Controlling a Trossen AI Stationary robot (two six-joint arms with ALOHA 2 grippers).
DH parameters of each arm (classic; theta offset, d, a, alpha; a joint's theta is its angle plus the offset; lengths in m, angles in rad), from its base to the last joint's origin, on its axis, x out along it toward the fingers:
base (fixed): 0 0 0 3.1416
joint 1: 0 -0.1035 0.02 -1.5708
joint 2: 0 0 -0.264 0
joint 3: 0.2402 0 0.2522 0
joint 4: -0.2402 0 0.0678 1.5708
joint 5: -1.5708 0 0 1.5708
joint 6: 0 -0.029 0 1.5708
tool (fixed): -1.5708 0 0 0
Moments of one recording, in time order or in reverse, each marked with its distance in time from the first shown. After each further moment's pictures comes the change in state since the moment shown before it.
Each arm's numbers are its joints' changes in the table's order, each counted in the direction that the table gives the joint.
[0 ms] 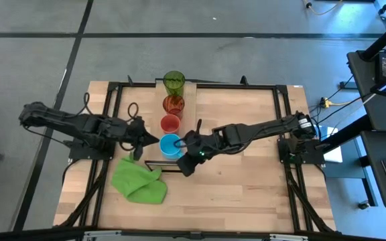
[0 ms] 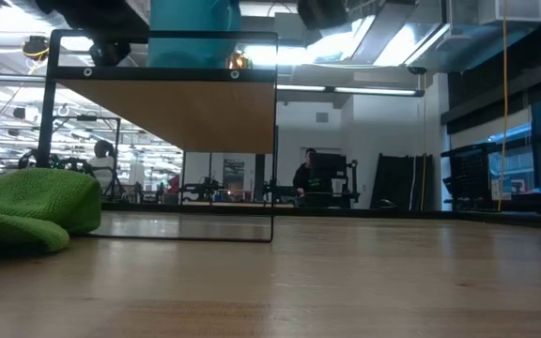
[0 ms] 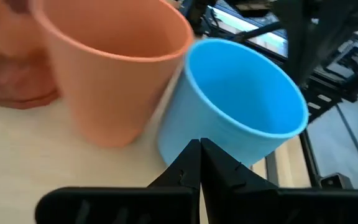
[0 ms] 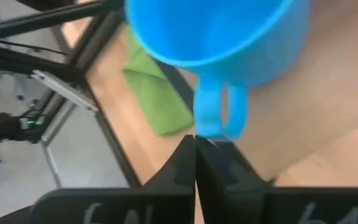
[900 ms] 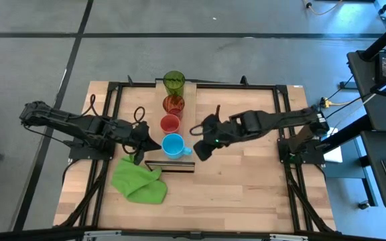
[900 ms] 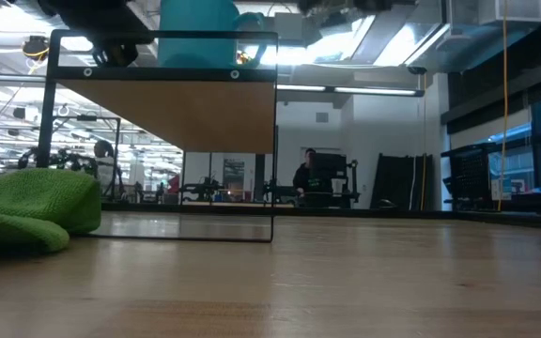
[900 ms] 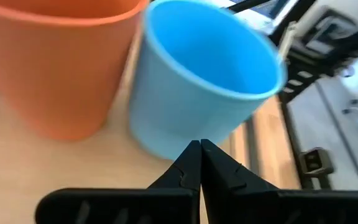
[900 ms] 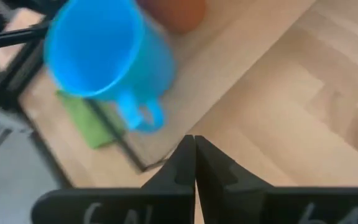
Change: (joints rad) left arm 0.000 -0.064 0.000 0.034 0.125 -0.026; right arm 0.029 0.155 0.002 -0.313 0.184 0.028
